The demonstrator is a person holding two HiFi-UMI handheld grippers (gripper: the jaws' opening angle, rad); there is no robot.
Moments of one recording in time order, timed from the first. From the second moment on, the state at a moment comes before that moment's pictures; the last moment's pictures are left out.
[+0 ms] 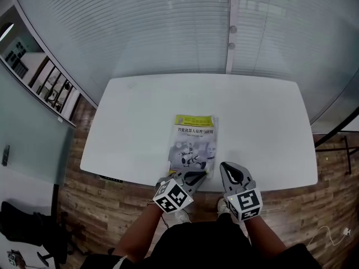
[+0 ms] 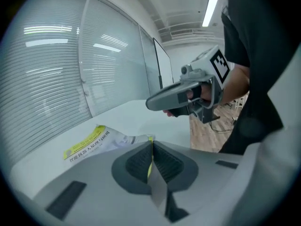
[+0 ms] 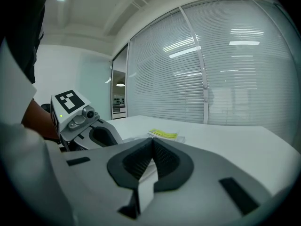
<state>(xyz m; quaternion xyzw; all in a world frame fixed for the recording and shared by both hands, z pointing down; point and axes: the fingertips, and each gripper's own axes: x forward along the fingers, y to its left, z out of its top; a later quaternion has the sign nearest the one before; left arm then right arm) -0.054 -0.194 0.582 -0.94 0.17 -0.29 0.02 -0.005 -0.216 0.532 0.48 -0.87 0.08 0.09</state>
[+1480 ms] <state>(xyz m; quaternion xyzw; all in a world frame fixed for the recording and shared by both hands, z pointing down) -0.124 -0.233 0.512 -0.94 0.31 -0.01 -0.15 -0.094 -0.247 0.536 0.42 -0.89 0.05 0.15</state>
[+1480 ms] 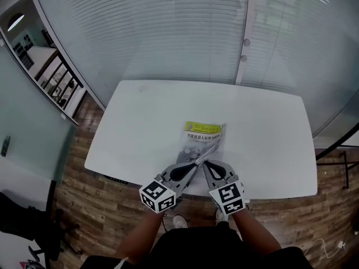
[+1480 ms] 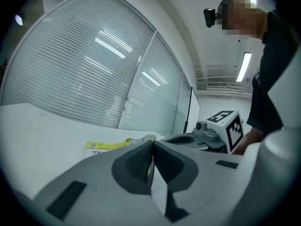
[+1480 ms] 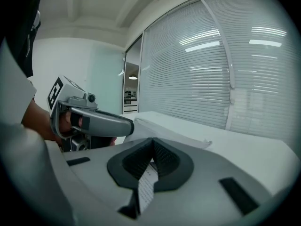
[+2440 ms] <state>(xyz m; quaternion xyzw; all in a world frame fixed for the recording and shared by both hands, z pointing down) -0.194 -0.254 0.478 -0.92 0.37 0.06 -0.15 -0.182 -0.281 0.497 0.33 -0.94 0.00 0.13</state>
